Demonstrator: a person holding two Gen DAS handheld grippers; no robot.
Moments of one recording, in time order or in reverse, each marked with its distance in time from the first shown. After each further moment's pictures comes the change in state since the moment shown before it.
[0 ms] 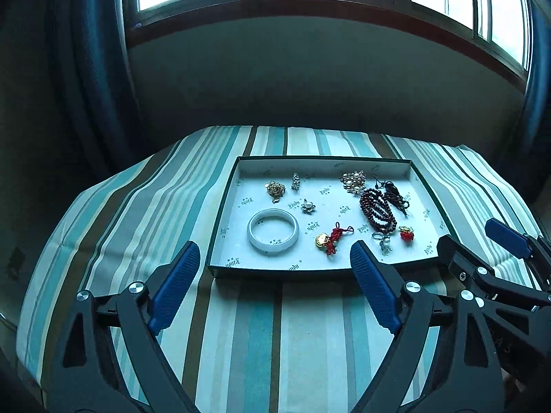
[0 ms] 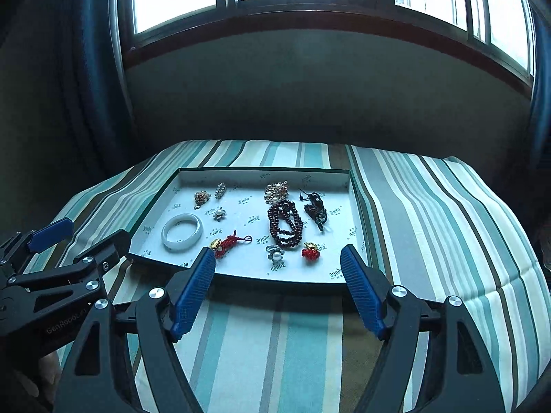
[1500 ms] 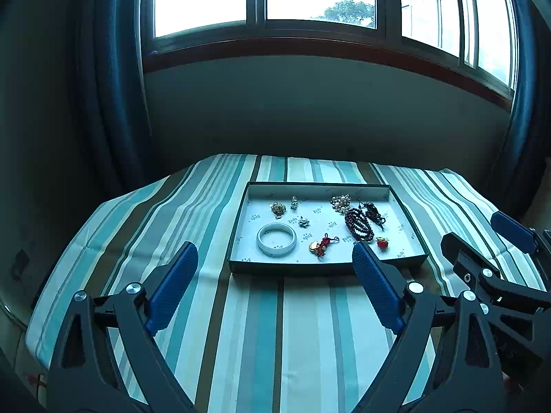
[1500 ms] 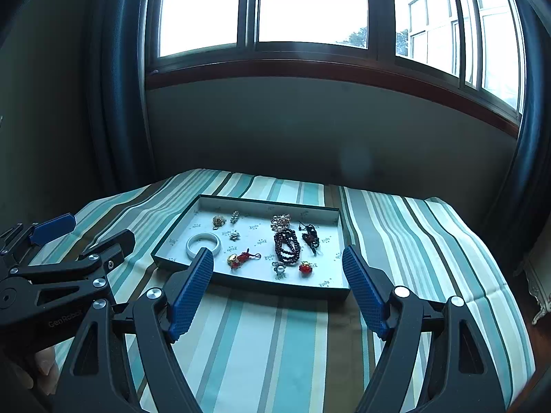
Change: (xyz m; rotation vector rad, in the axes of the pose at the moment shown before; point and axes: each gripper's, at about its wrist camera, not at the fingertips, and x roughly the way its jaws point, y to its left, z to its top) left arm -0.083 0.010 -0.010 -0.019 -0.109 -0.016; right arm -0.077 0.019 -0.005 -0.076 -0.142 -0.028
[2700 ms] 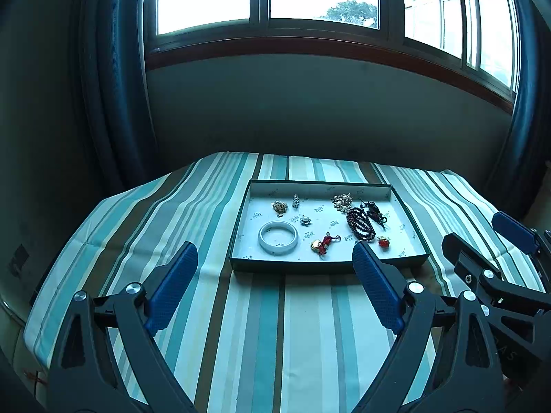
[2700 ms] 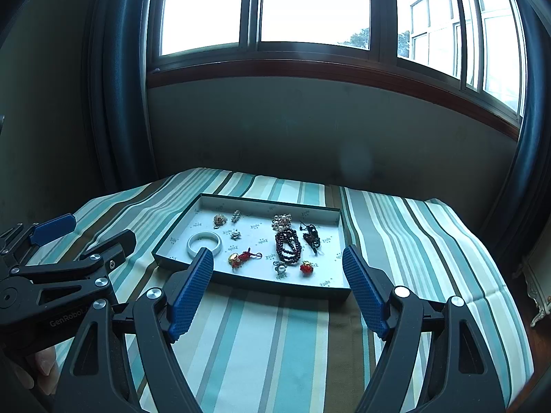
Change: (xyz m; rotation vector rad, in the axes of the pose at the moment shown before) left arm 0.001 0.004 -0.002 -0.005 0.002 -0.002; right arm -0.001 0.002 0.000 -0.005 -0.001 0.000
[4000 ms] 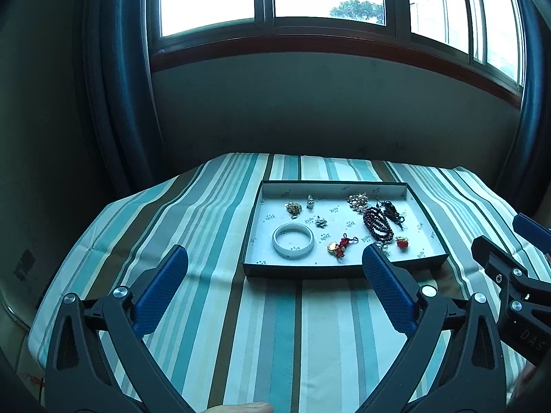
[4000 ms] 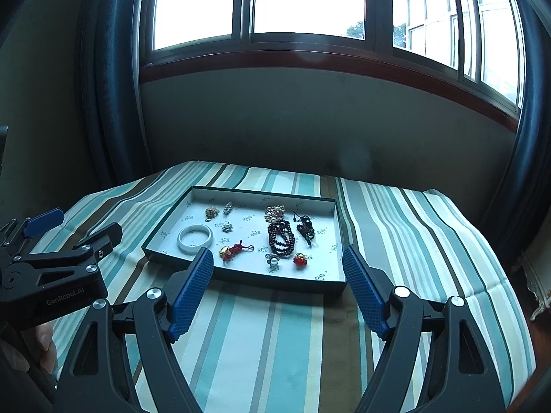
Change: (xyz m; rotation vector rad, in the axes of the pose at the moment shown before) left arm 0.022 0.009 -0.003 0.004 0.006 0.048; right arm 0.013 -0.017 -0.006 0.005 0.036 0.000
